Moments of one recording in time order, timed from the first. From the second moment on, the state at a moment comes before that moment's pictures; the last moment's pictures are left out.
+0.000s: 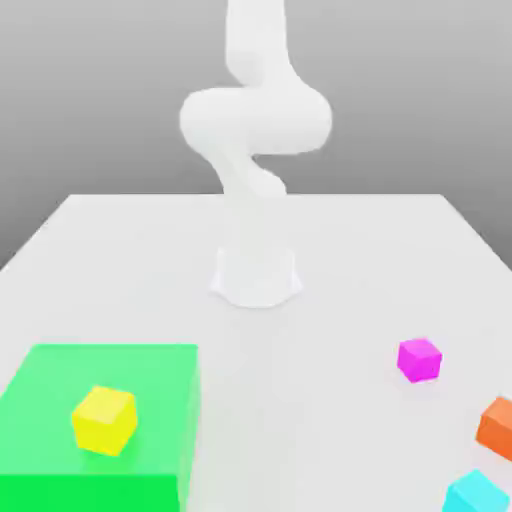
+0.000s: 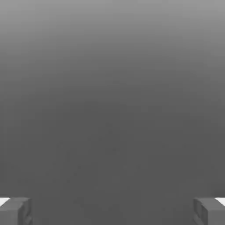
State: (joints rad) arm 0.00 -0.73 0.07 -2.36 -0.01 2.35 0.86
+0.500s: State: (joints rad) arm 0.08 -0.17 0.51 -2.73 -0.09 2.73 1.26
